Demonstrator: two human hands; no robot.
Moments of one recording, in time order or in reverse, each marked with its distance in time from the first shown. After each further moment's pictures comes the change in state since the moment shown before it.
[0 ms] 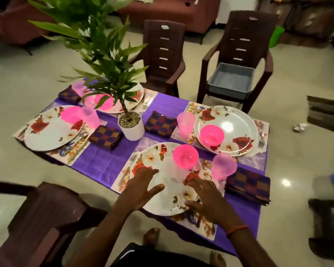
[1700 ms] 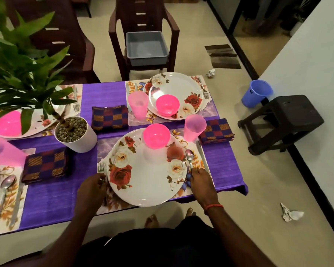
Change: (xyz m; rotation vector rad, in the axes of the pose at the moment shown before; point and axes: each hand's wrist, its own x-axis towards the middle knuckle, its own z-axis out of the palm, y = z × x) left_hand 0.097 -0.159 -0.034 0.064 0.008 0.114; right_hand 0.004 -0.041 0.126 0.178 0.451 0.872
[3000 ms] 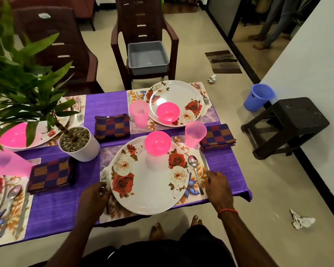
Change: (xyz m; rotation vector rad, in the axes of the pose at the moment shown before) left_hand -0.003 0.007 -0.011 -0.034 -0.028 0.025; right_hand 0.007 0.031 -0.023 -0.059 0.159 0.118
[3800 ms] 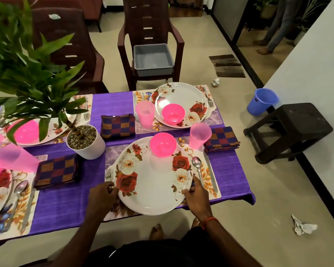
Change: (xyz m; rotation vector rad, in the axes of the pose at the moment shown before) left_hand 0.000 0.011 0.008 -0.112 -0.011 -0.136; right_hand -0.037 -0.059 0.044 0.649 -0.161 0.109
